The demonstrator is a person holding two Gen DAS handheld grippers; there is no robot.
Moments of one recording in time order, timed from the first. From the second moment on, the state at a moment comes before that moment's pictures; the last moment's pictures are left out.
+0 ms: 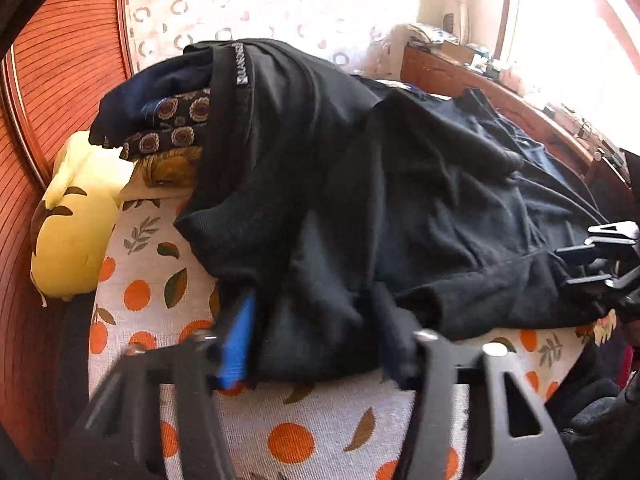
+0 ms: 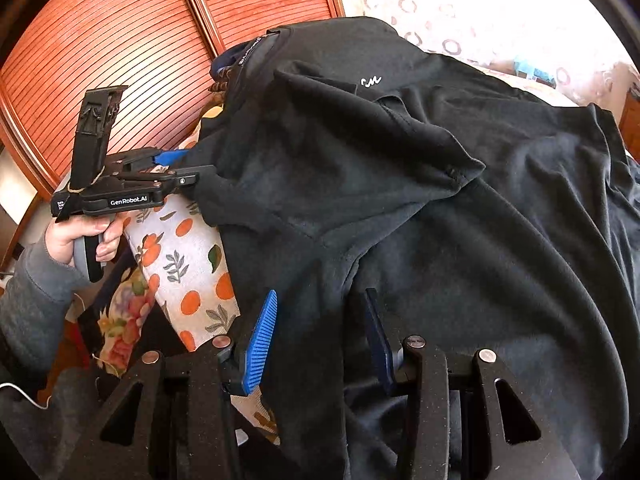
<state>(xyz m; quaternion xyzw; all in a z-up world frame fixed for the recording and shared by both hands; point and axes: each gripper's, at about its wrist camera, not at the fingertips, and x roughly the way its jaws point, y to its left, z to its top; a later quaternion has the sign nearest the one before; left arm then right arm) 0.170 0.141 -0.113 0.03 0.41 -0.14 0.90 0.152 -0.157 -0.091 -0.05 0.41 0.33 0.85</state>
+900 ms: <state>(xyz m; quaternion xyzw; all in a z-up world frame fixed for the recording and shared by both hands) 0.105 0.172 -0.064 0.01 0.35 -0.06 0.94 0.085 -0.153 -0.037 -0.08 0.36 0.36 0.86</state>
